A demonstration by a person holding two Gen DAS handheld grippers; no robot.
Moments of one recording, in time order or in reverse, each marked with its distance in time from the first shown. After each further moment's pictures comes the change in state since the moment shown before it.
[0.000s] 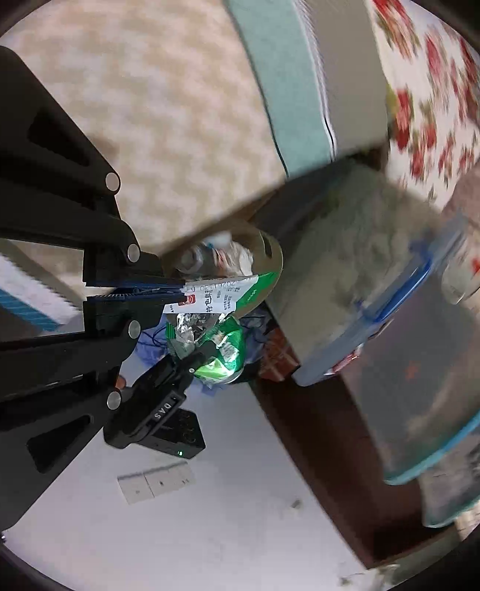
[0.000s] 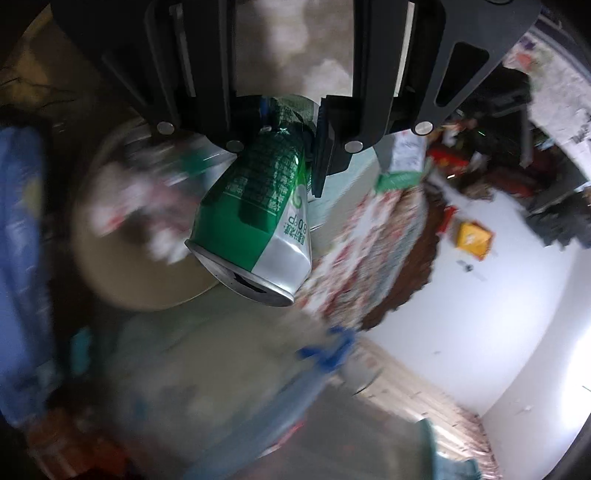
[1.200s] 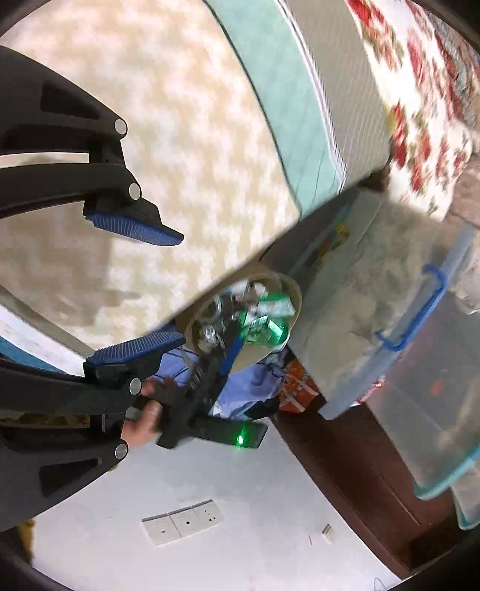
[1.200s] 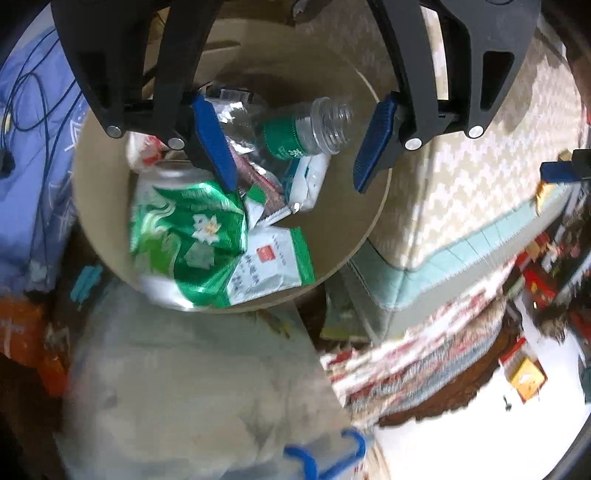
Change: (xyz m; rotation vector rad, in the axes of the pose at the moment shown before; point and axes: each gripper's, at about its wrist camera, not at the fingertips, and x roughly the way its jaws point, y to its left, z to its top) left arm -0.034 0.024 -0.021 0.060 0.010 0.135; right arm 0.084 0.019 0.009 -0.440 0.207 -0.301
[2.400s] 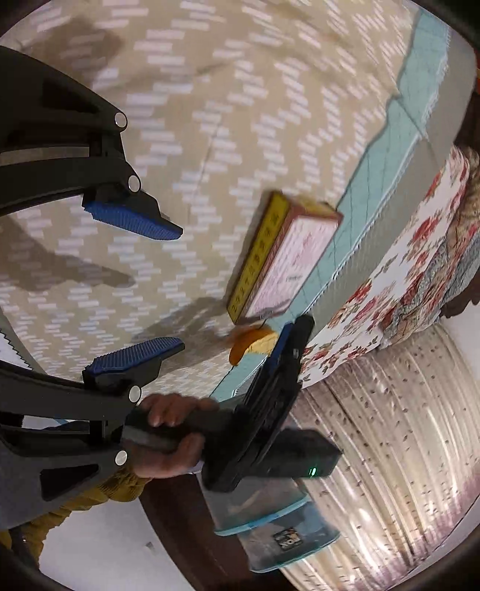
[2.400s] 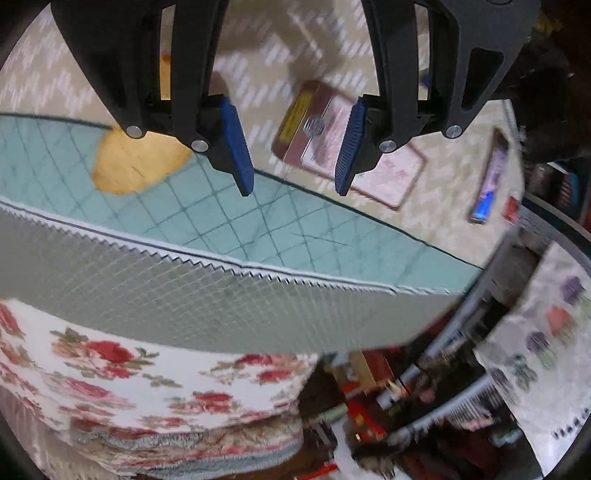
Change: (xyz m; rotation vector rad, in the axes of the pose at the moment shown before) left arm -0.284 0.224 -0.235 -0.572 -0.439 0.173; right arm 0.112 0.528 -0.051 -0.527 0.370 0.495
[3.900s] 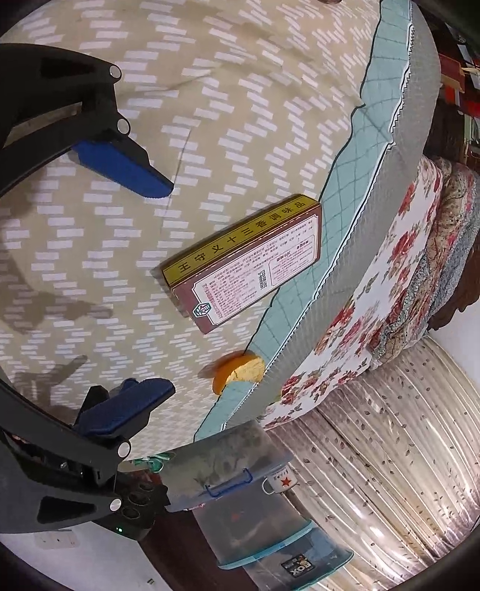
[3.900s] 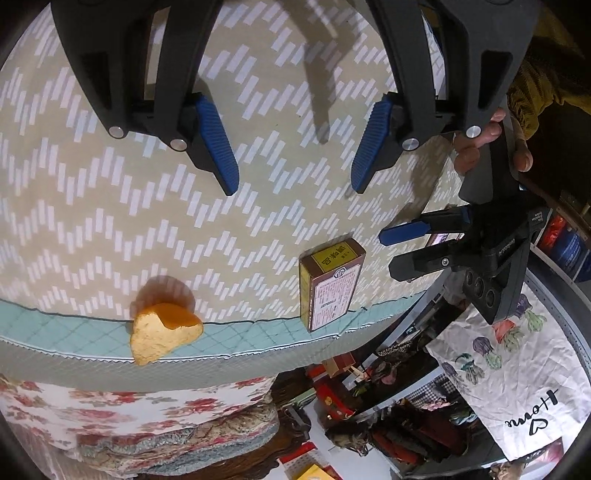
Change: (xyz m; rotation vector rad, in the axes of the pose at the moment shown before) left arm 0.012 -0.018 0.007 0.065 -0.072 0.170; right arm -0.073 -0.011 -0.163 0.024 -0.128 0.188
